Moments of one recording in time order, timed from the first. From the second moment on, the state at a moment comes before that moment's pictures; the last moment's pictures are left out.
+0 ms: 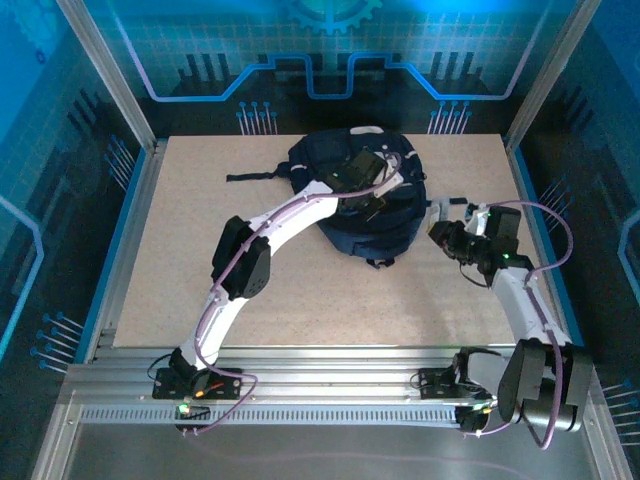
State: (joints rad) left arm -0.69 2.31 2.15 -0.71 0.00 0.21; right arm -0.16 1.14 0.67 -0.26 -0.67 0.66
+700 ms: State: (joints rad) left arm -0.64 2.29 2.27 -0.72 0.06 0.04; right arm 0.19 1.77 1.01 0.22 -0.55 1.07
